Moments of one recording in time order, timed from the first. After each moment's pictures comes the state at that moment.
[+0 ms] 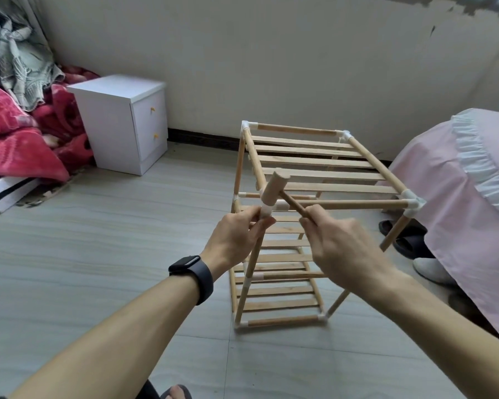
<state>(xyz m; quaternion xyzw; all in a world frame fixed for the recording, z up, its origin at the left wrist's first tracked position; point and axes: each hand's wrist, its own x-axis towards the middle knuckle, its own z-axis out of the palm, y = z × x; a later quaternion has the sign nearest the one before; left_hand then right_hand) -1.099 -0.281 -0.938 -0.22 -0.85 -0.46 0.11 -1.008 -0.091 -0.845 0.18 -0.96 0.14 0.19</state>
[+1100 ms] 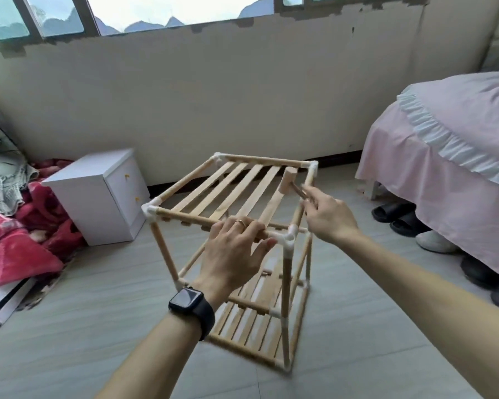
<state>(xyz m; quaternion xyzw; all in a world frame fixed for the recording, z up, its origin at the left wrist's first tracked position) -1.102 -0.253 -0.883 -0.34 -0.90 -0.15 0.24 -1.087 -0.030 -0.855 -0.10 -0.92 0.32 0.19</state>
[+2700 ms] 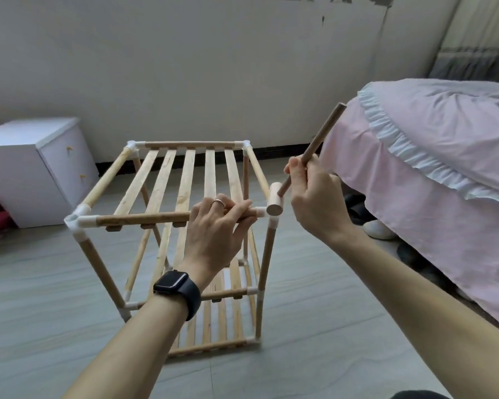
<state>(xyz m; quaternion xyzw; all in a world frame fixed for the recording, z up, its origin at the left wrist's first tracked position) -1.105 -0.202 -0.905 -0.34 -0.84 -0.18 0.37 -1.032 -0.024 -0.824 -0.01 -0.84 0.39 0.37</state>
